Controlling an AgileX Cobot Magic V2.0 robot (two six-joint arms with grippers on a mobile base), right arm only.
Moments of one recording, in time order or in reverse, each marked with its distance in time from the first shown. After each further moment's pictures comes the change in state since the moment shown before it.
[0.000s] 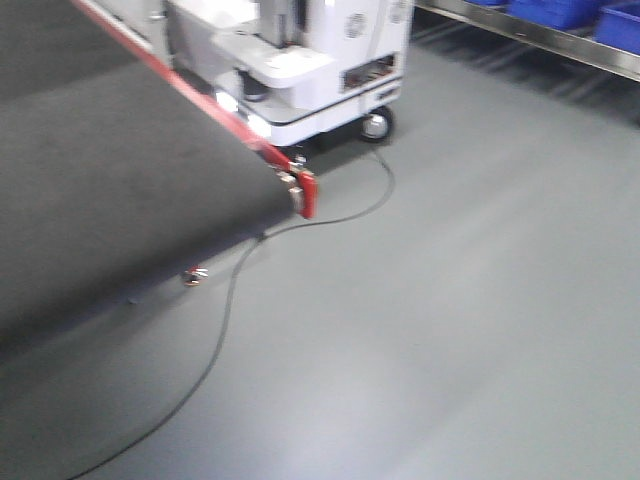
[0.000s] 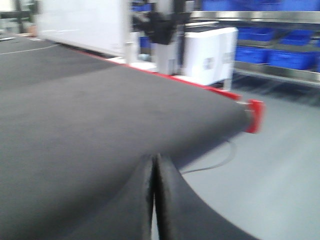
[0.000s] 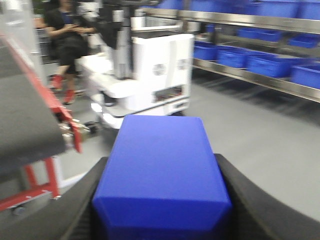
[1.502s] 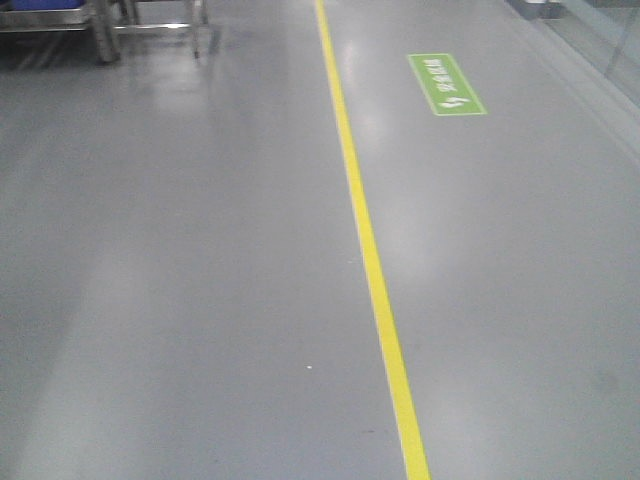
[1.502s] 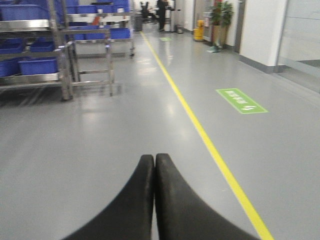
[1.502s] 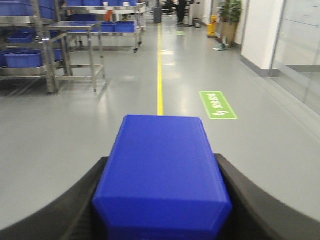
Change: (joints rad) arm 0.000 0.000 0.000 0.000 0.000 0.000
